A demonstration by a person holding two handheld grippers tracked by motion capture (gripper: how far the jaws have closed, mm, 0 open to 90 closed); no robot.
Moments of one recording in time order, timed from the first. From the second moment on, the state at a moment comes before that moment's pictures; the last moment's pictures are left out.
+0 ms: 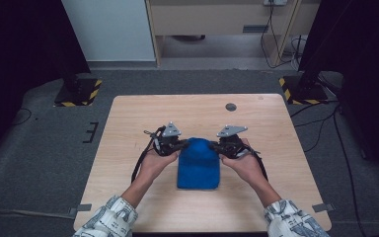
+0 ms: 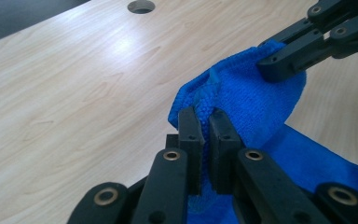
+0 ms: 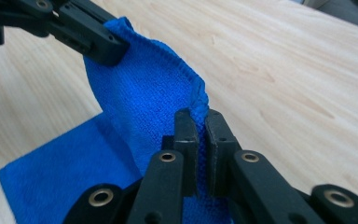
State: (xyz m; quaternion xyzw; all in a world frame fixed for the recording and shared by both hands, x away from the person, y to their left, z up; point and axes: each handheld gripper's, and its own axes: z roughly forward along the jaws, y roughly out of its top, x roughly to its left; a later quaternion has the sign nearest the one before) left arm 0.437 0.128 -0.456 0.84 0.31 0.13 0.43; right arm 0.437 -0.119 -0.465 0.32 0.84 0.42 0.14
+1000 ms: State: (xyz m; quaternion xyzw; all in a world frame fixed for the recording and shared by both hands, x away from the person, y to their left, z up) left arm 0.403 0.145 -0.480 0.83 0.31 0.09 0.44; right arm 0.404 -0.112 -0.484 0.30 0.85 0.42 0.12
